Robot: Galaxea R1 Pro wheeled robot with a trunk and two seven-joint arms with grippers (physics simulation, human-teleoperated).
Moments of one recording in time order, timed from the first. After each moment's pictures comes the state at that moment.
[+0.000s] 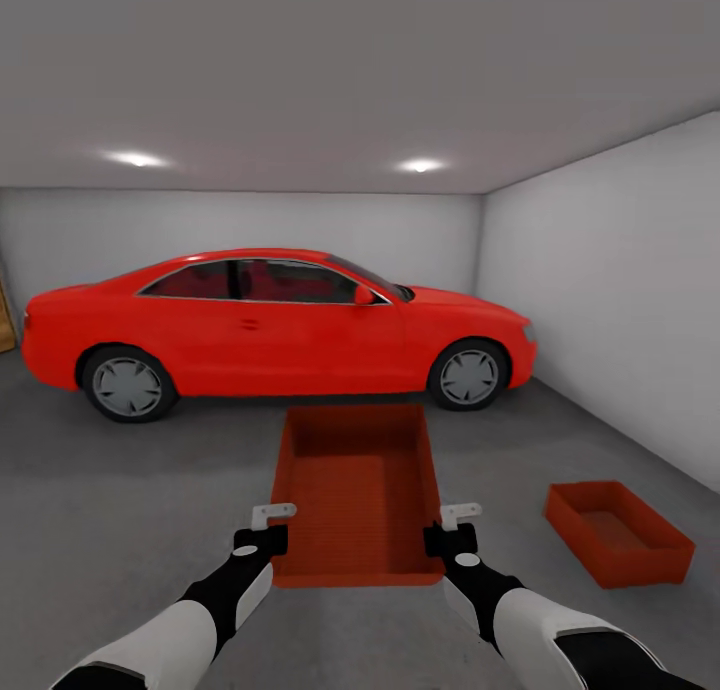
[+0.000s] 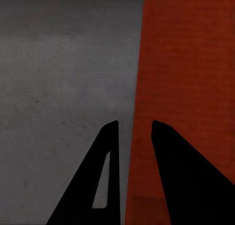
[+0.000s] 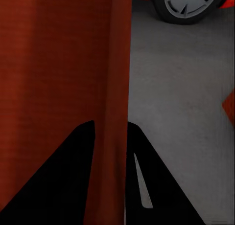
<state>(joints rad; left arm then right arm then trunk) -0.70 -0.09 -0.16 -0.26 0.19 0.00 0.25 -0.78 0.12 0.03 -0.03 0.12 -0.21 -0.21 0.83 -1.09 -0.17</state>
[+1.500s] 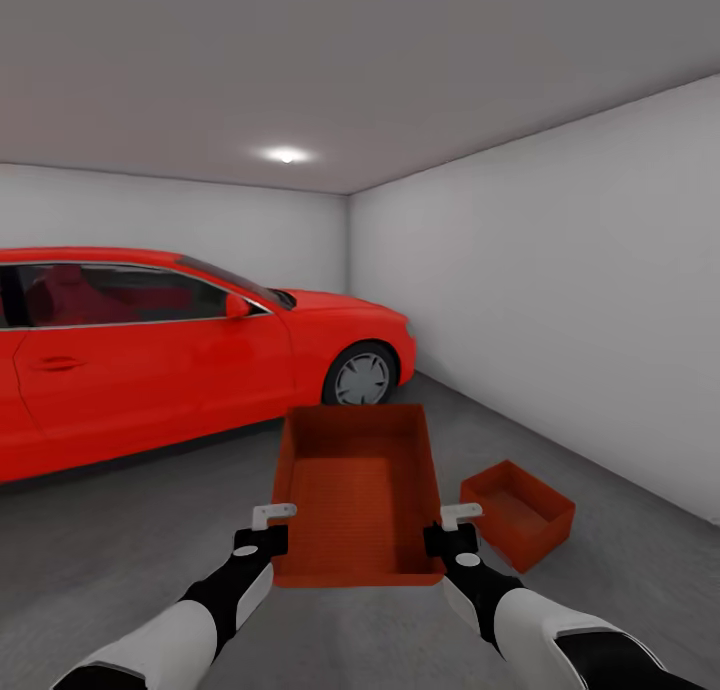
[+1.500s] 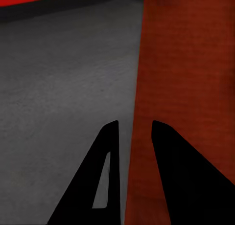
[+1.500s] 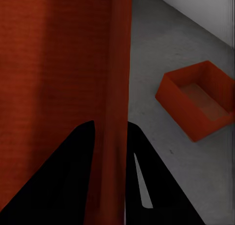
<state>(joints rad) -0.70 -0.09 -0.16 -0.26 0.19 -0.01 0.25 -0.78 0.12 0.03 -0.03 0.12 -0.21 -0.20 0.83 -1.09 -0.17</state>
